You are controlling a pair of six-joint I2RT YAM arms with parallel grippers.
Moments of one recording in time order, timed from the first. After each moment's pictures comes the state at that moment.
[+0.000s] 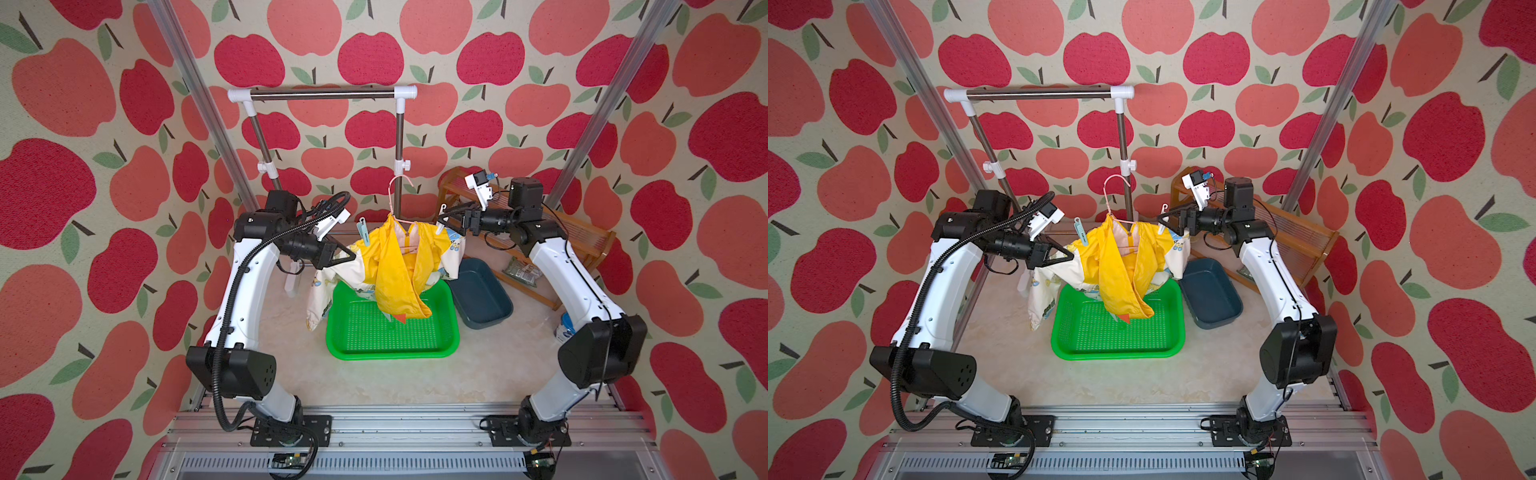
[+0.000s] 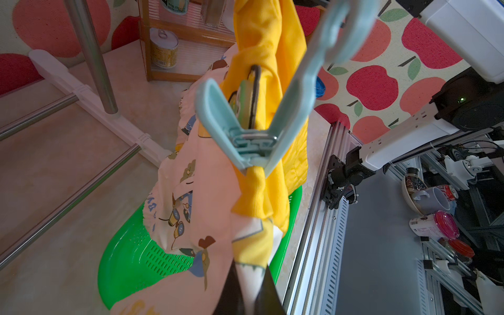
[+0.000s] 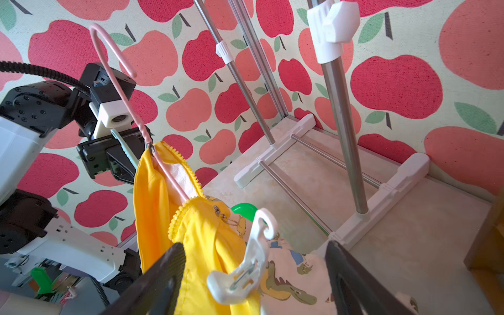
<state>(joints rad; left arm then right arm) -0.09 1.59 1.88 -1.40 0.94 0.54 0.26 1.68 1.67 -0.36 -1.01 0.15</state>
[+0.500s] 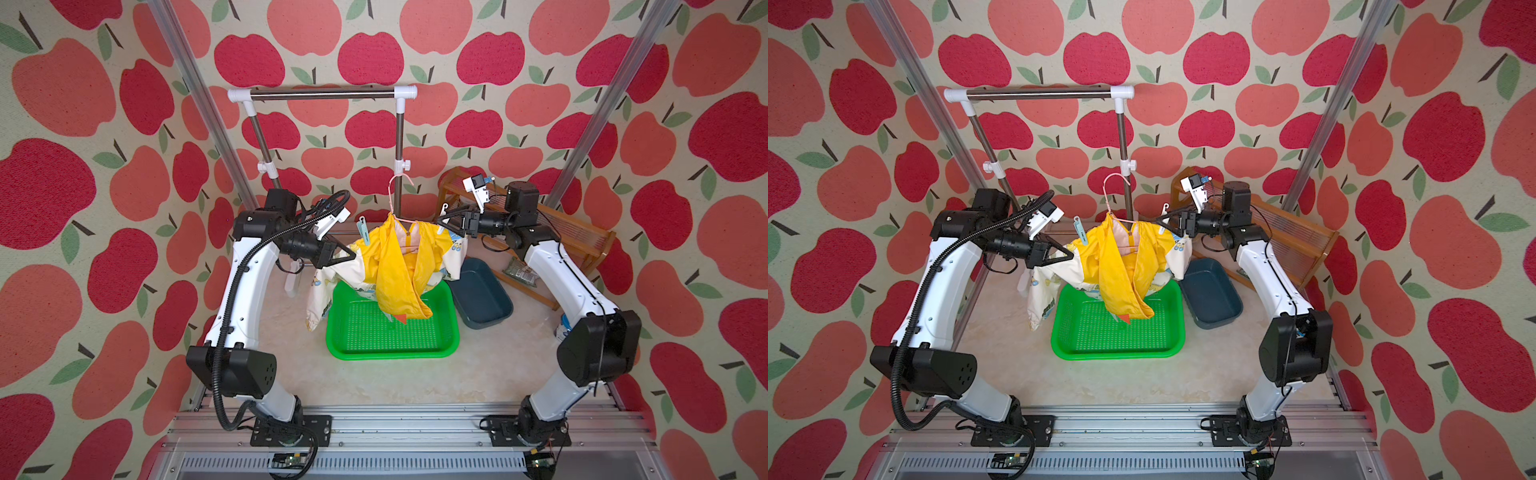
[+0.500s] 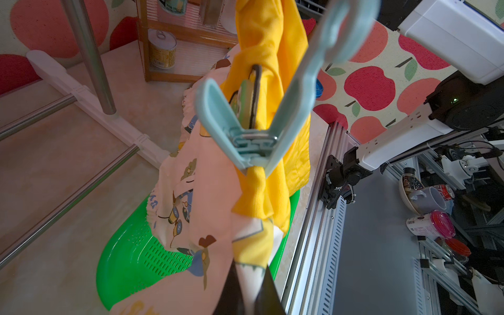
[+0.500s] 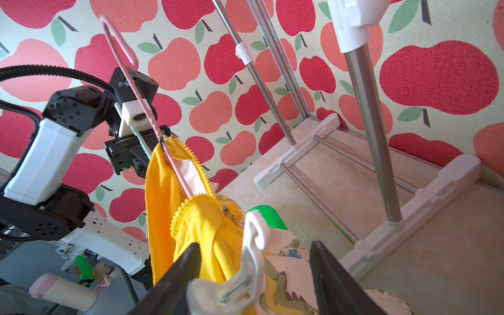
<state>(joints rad) -0.09 1.61 1.91 -1.43 0.95 0.55 0.26 1.68 1.59 -0.18 -1.11 0.27</state>
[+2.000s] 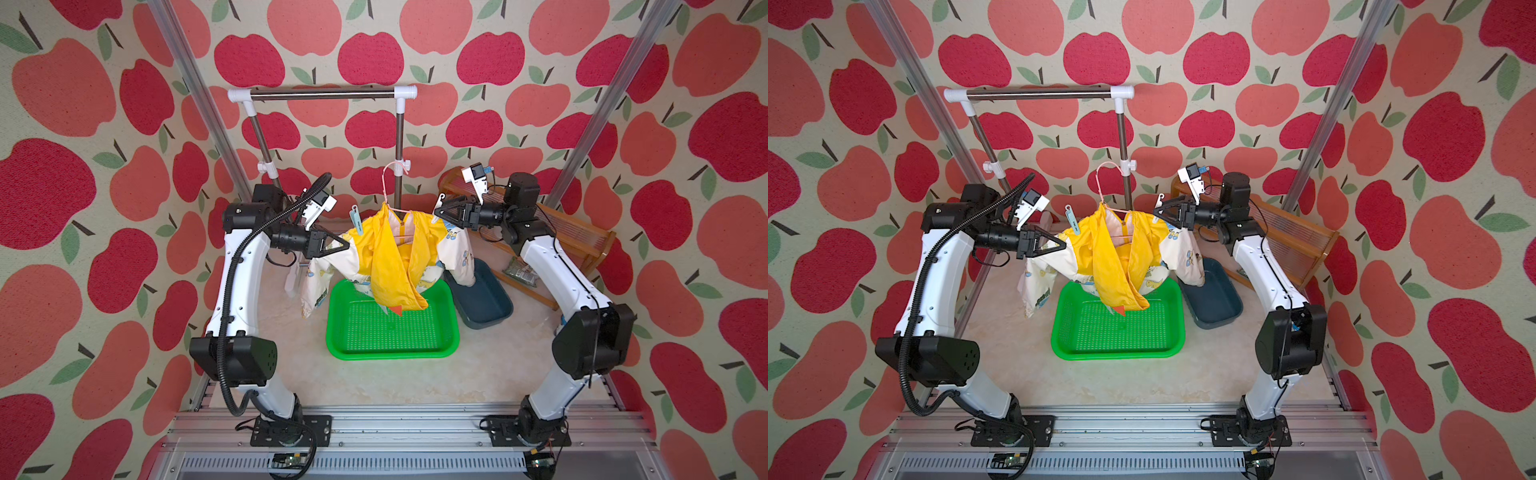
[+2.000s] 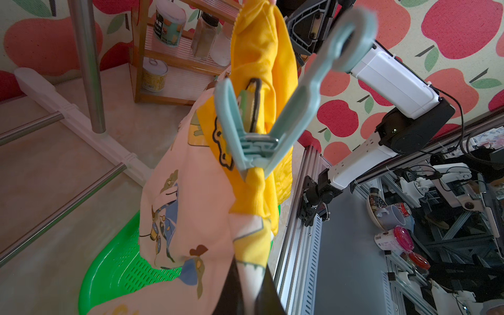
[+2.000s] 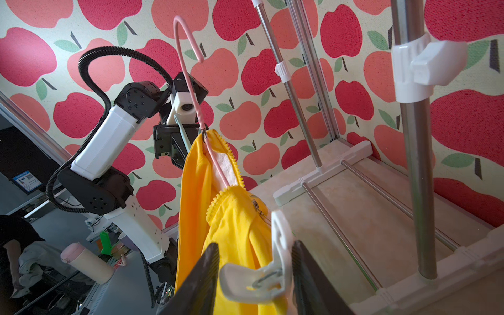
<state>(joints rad) 0.01 1.68 2.01 -1.52 1.12 0.57 0.28 1.74 1.68 -0.05 -1.22 0.32</state>
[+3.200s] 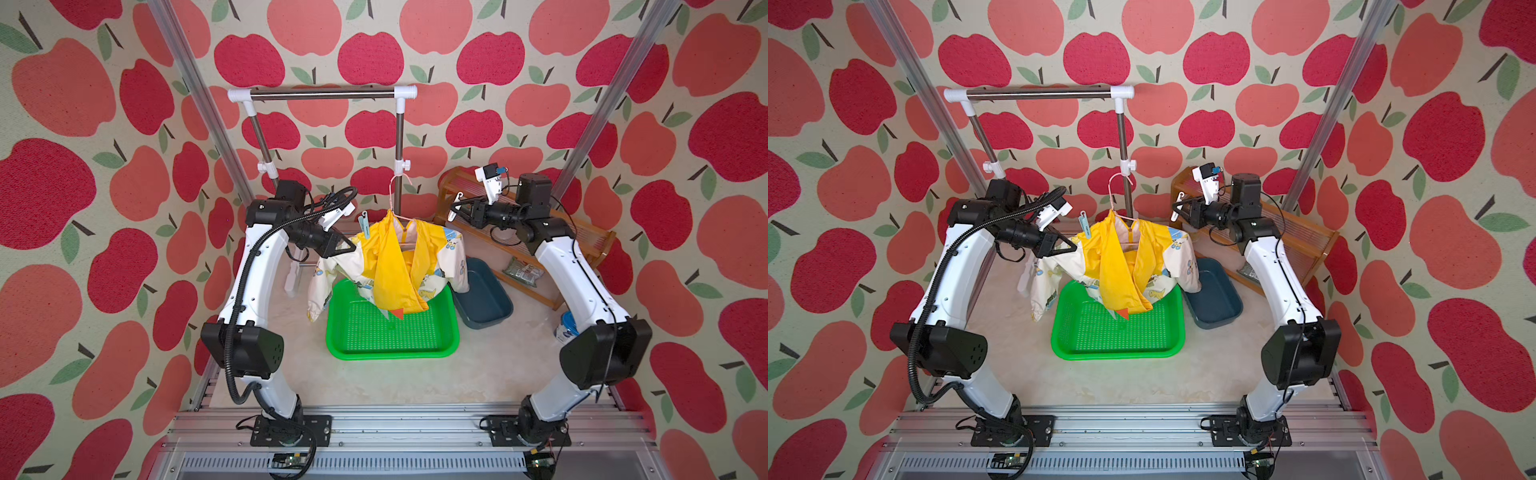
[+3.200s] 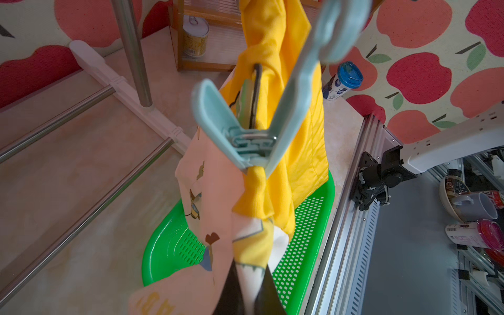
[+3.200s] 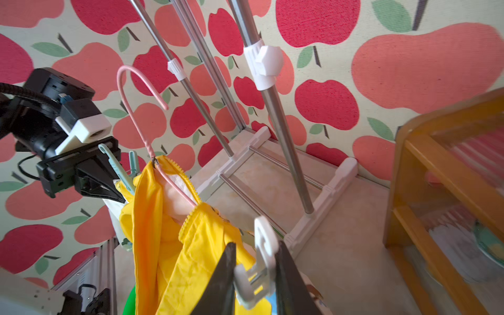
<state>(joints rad) -0.09 1.74 2.03 -1.40 0.81 0.52 0.23 1.63 1.70 -0.43 -0.74 0.09</state>
